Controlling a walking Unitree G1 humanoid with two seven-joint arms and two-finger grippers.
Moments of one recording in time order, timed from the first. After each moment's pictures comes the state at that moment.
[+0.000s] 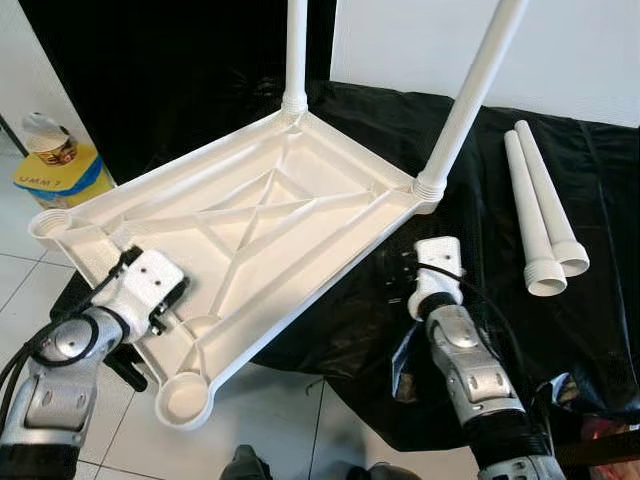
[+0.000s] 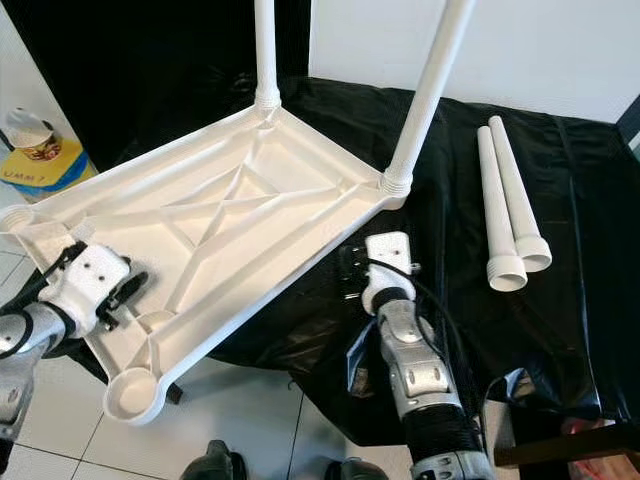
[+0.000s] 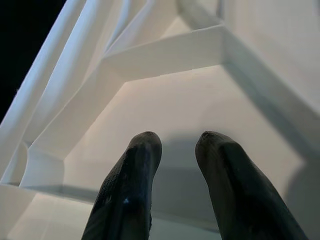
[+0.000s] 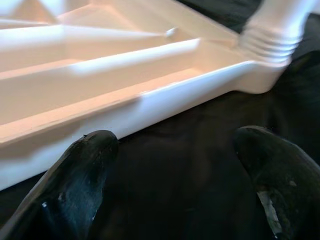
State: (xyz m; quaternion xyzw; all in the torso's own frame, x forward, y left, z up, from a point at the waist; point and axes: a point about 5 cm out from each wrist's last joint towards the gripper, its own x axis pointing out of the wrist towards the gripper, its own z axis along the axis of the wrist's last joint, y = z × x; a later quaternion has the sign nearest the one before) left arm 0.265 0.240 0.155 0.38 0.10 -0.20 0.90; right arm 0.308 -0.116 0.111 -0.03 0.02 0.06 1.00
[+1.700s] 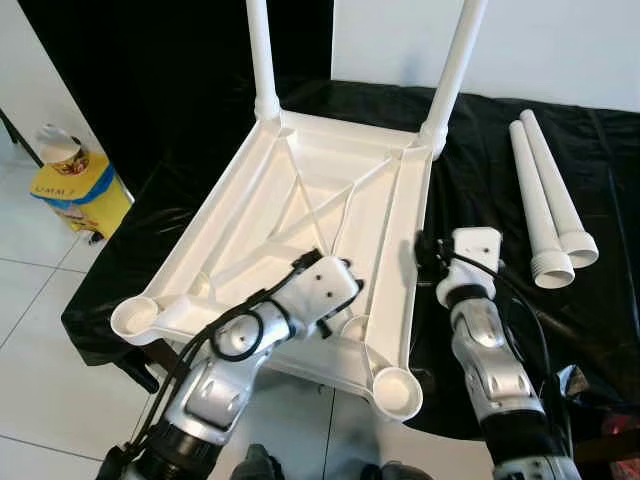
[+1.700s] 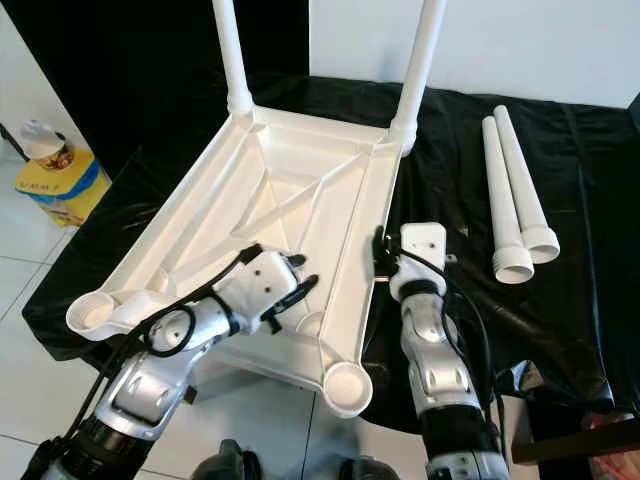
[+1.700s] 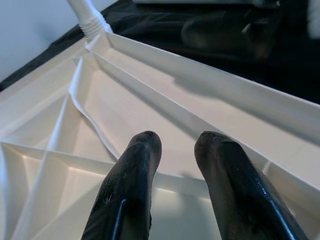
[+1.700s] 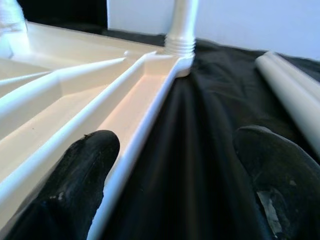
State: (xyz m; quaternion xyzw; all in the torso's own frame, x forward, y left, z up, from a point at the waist) left arm 0.264 0.063 0.157 0.26 -0.04 -0.41 0.87; right arm 0.290 -0.169 0.127 -0.04 -0.08 -0.05 0.99
